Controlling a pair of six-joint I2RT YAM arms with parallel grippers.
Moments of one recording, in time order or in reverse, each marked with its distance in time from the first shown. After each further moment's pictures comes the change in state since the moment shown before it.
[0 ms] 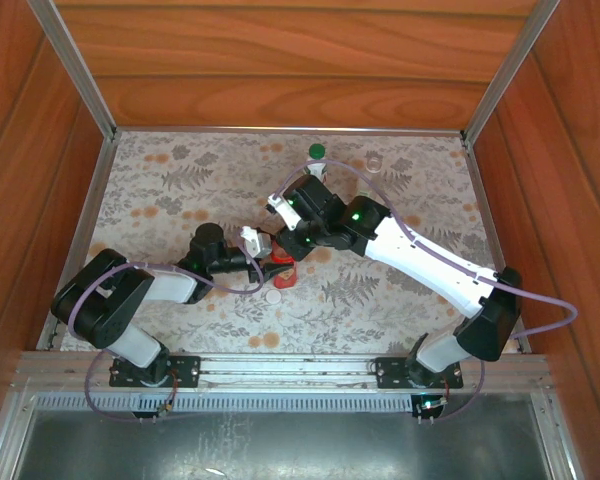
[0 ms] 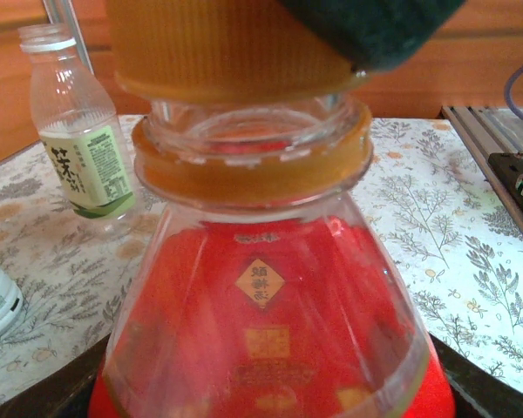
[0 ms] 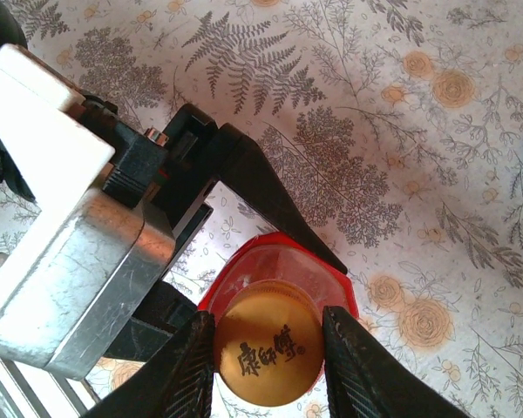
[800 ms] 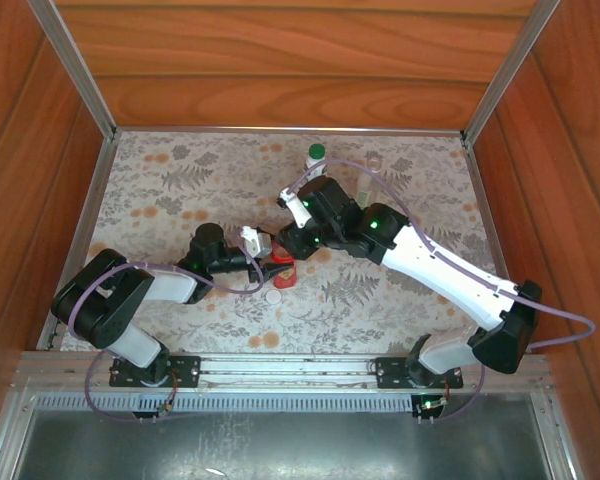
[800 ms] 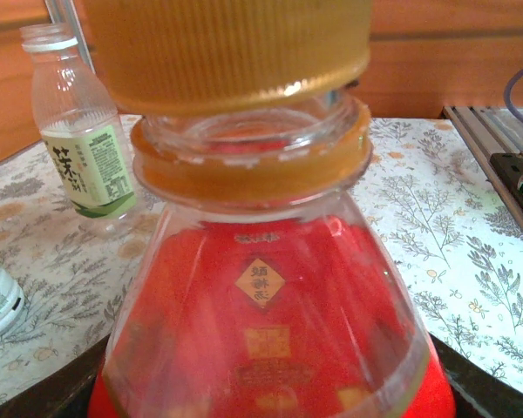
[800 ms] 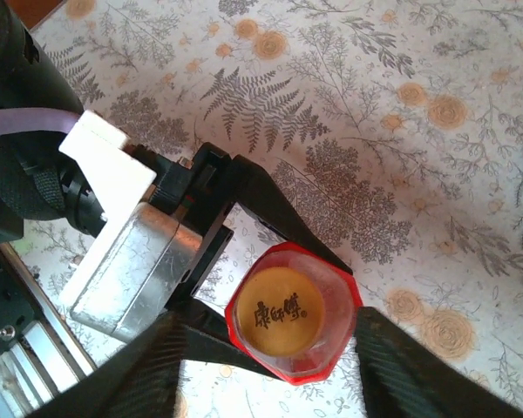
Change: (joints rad) left arm 0.000 0.000 0.000 0.000 0.001 -0.001; right arm -0.017 -0.100 -0.071 0.089 -0.018 0.101
